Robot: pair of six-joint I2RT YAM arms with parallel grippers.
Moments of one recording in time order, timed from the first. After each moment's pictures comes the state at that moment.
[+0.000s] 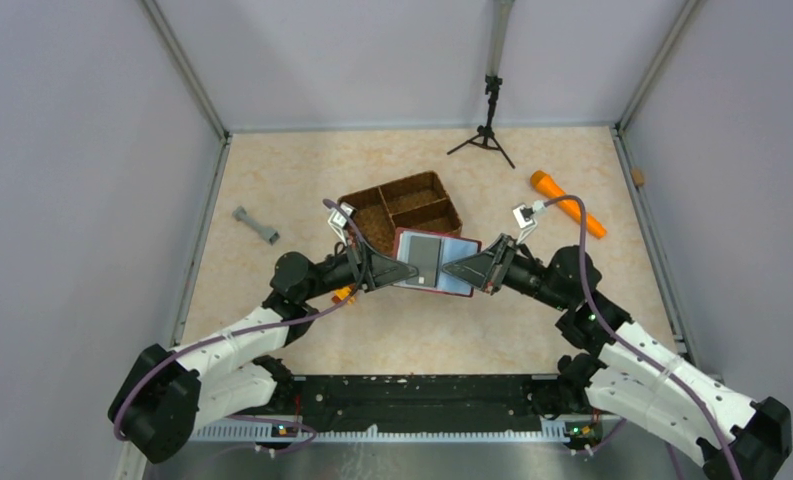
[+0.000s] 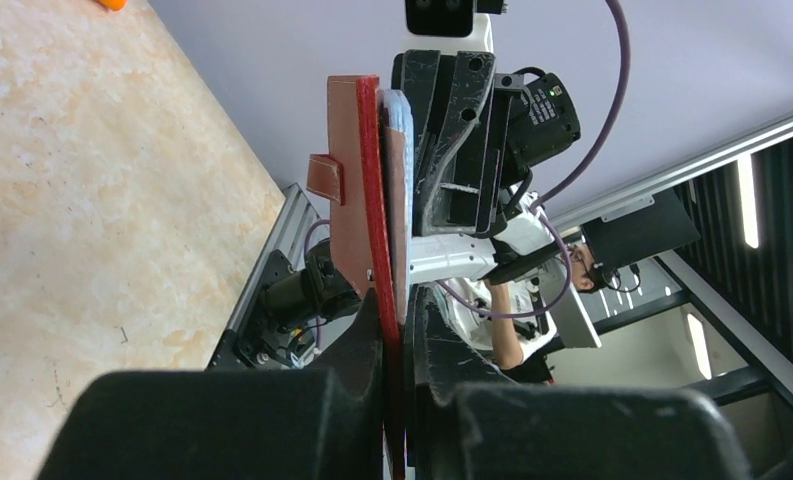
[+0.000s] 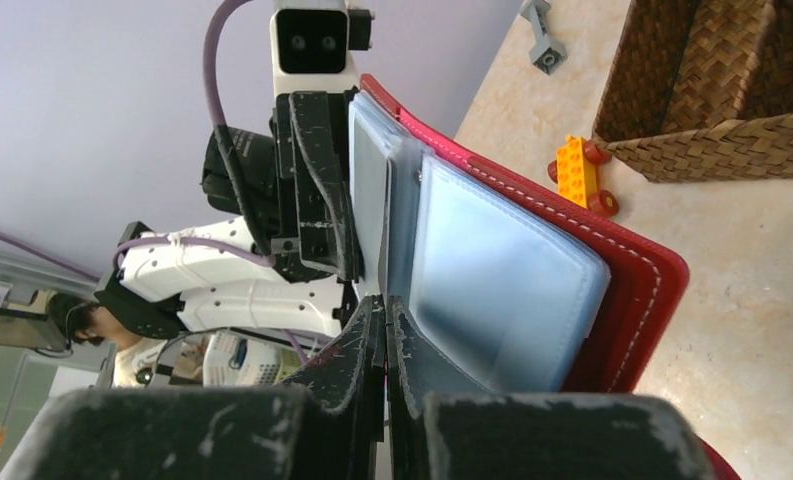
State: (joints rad) left arm -0.62 1.03 0.38 0.92 0.67 -1.29; right arm 0.72 0.71 0.52 0.19 -0.33 1.01
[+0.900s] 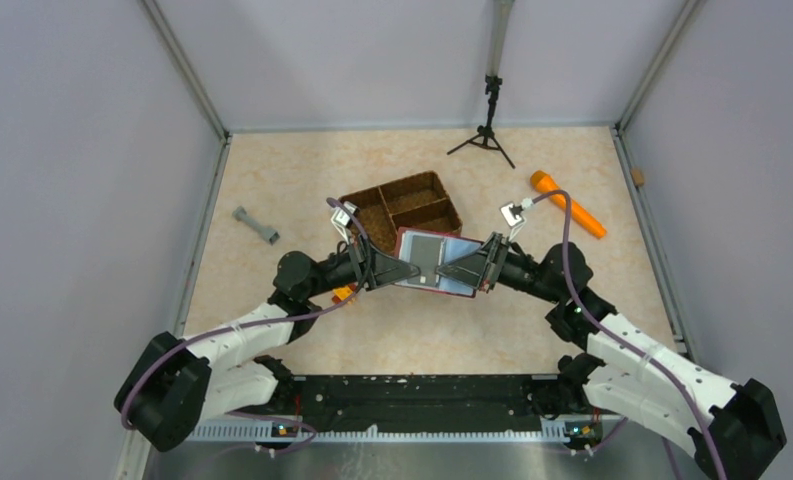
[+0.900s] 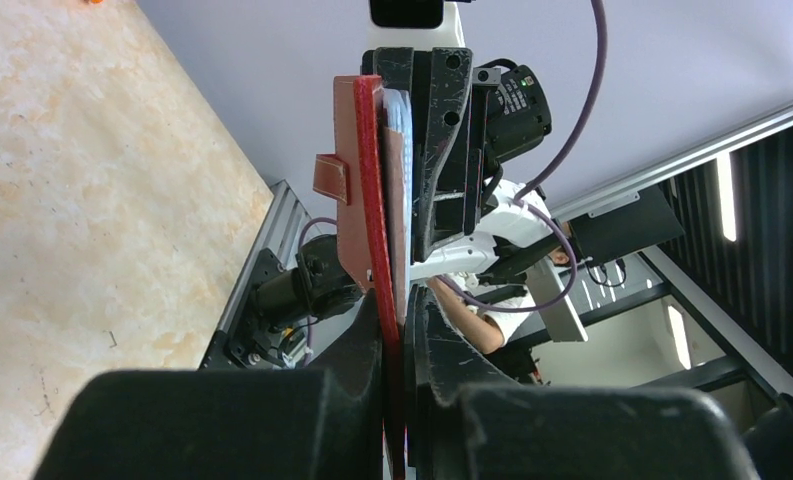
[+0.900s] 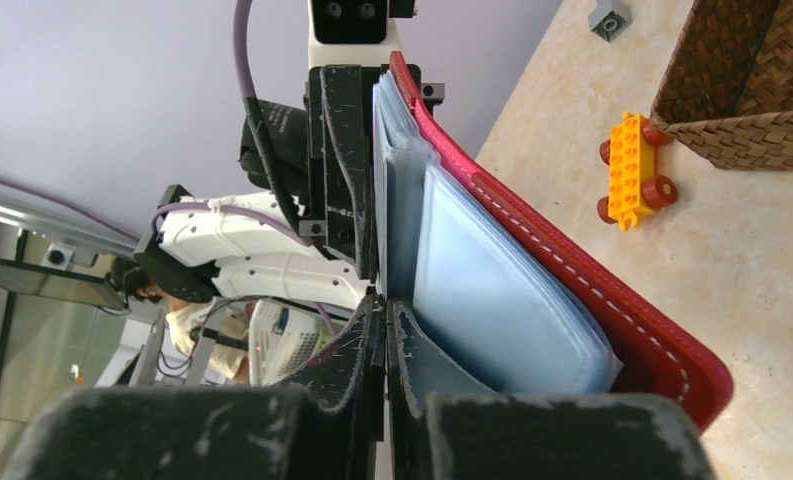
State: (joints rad) left arm -0.61 1.10 0.37 1.02 0.69 -1.33; right arm 0.68 0.81 0.47 0.41 -0.50 1.10
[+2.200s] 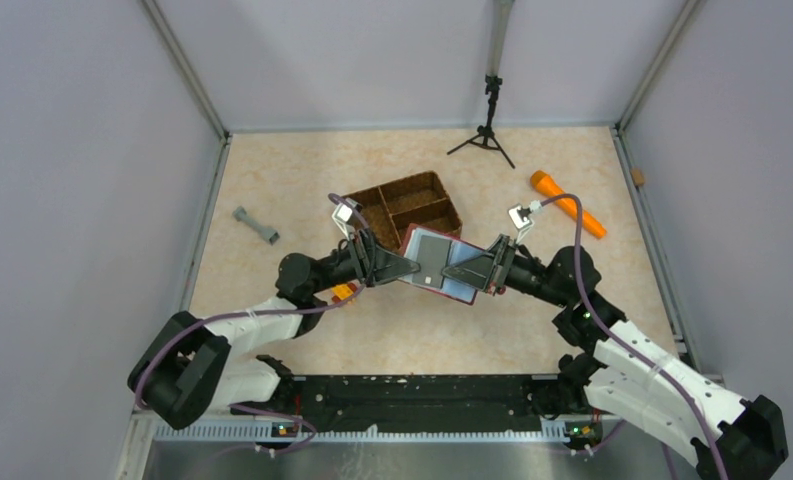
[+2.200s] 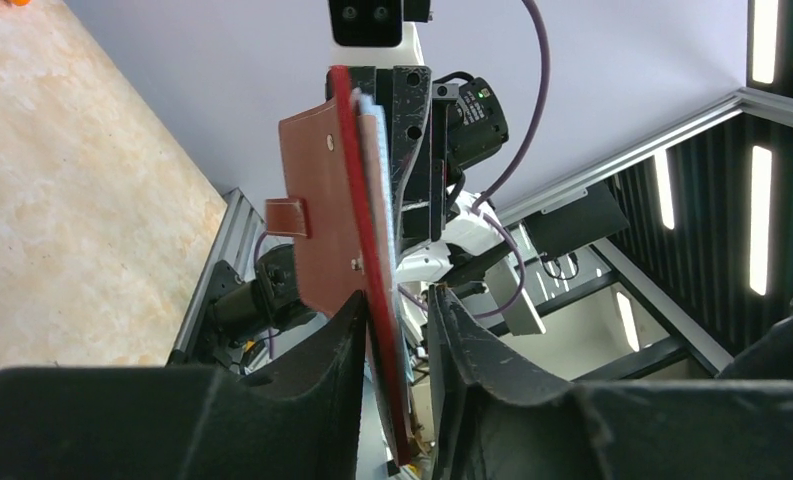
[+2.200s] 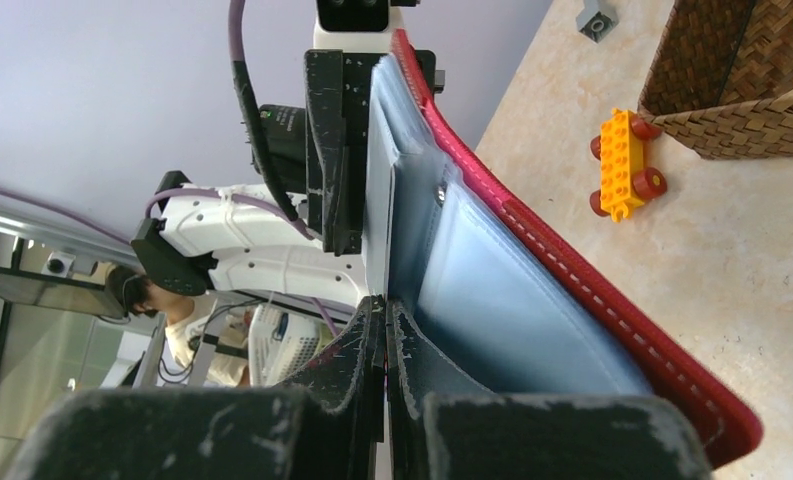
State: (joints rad) left arm -0.60 1.23 0.37 1.27 0.72 -1.47; right arm 0.65 0.73 0.47 0.32 -0.49 1.10
